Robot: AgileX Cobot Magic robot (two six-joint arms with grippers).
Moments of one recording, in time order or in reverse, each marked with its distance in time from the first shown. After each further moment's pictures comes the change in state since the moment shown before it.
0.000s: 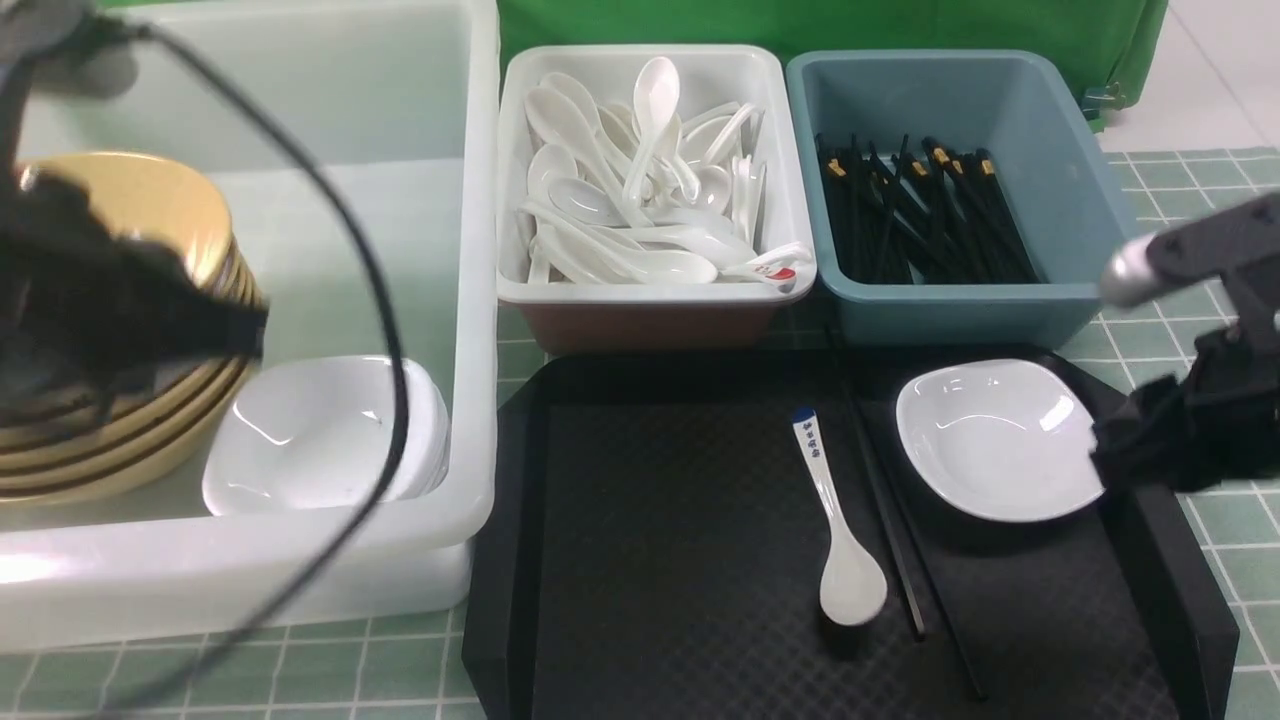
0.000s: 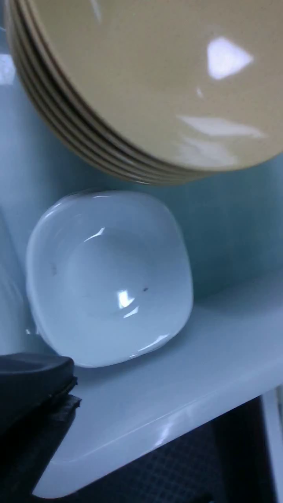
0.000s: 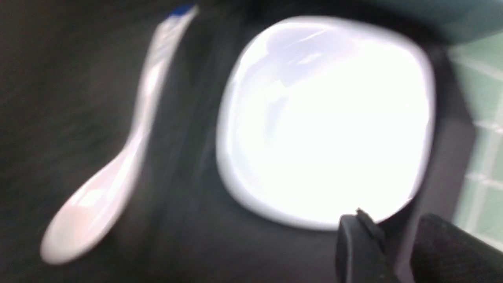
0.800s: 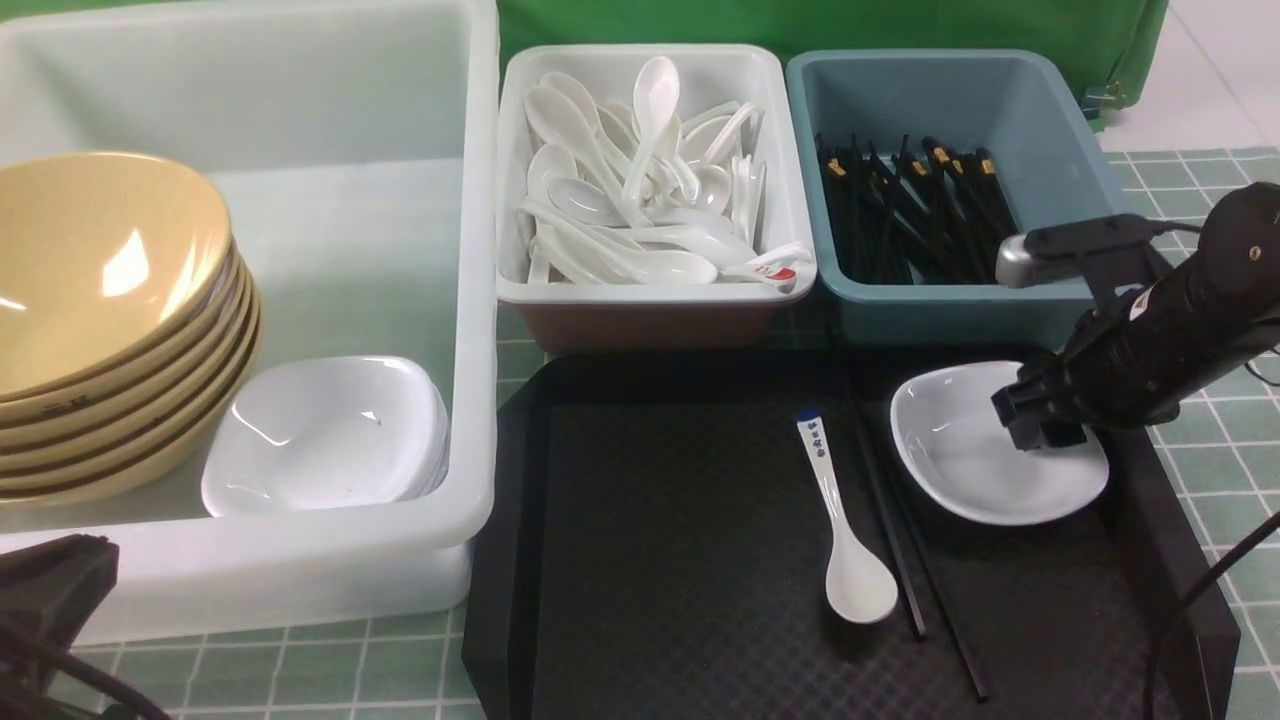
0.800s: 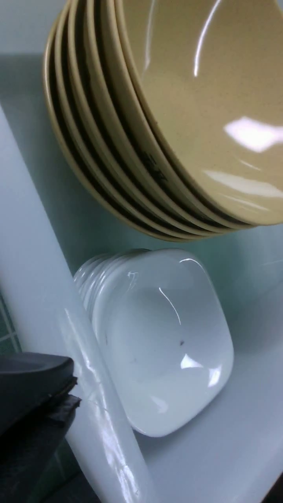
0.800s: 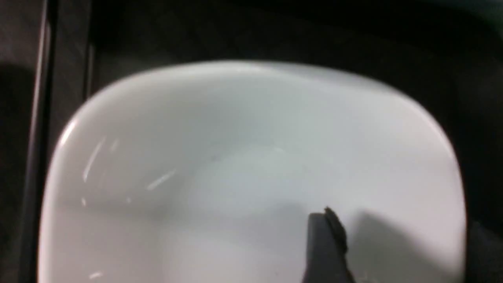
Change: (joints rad) right arm -0.075 0.522 -0.260 0.057 -0.007 -0.033; left arm -0.001 -0.581 0.560 0.180 -0.312 0.020
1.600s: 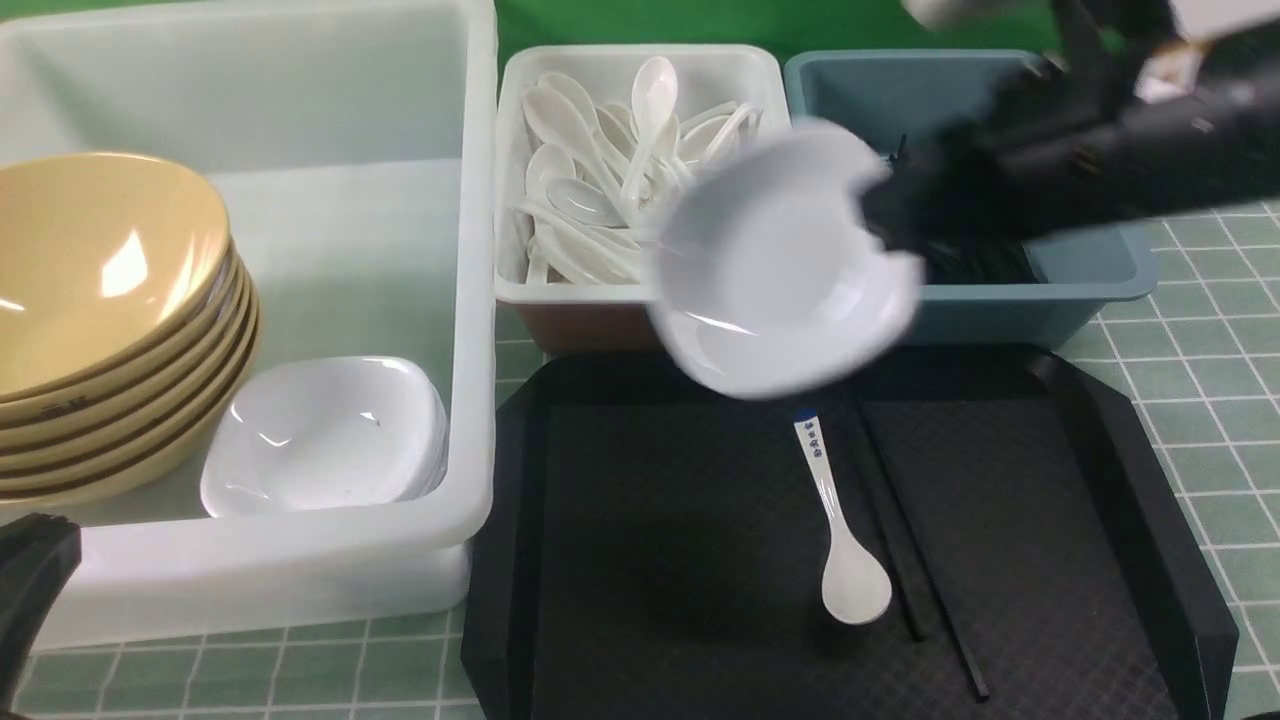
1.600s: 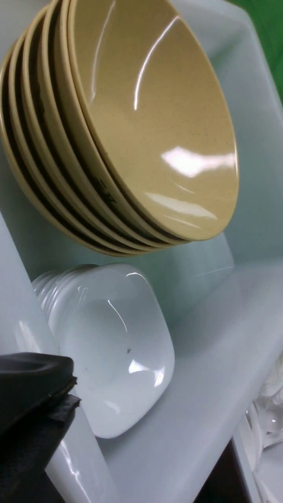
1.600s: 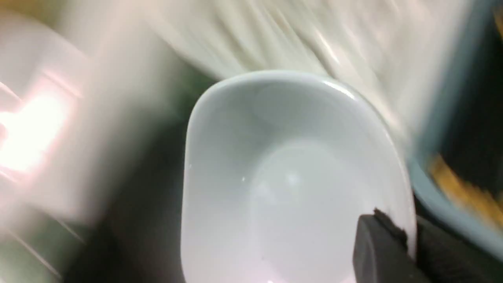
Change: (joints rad) right arm 0.384 -0.394 -0.171 0.249 -0.020 -0.109; left arm 0.000 -0.137 0.052 0.051 -0.088 0.000
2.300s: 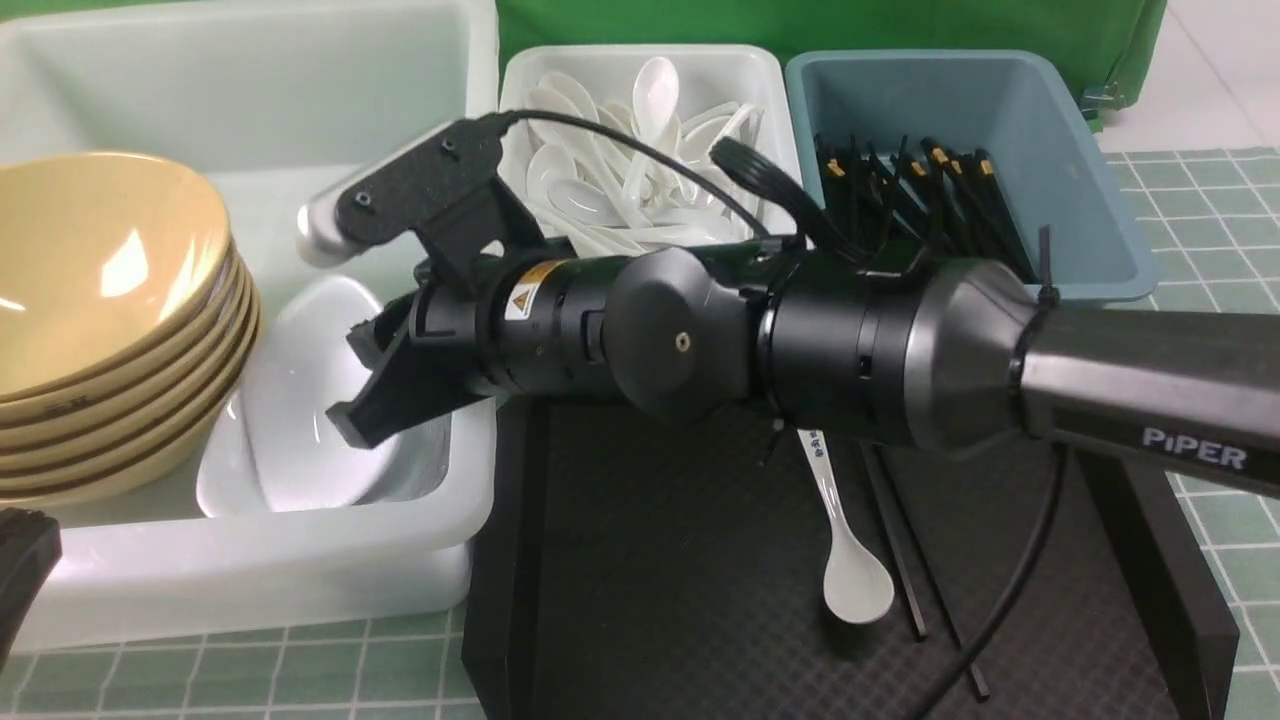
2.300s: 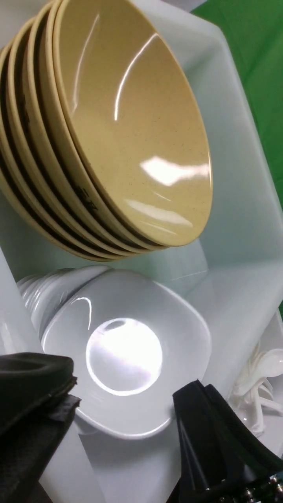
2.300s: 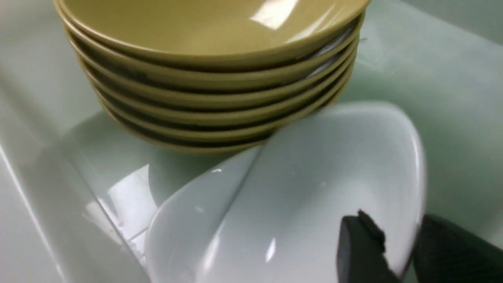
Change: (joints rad) right arm 0.392 0.539 -0.273 0.135 -0.408 -0.159; left arm 0.000 -0.046 0.001 0.003 -0.007 0.000
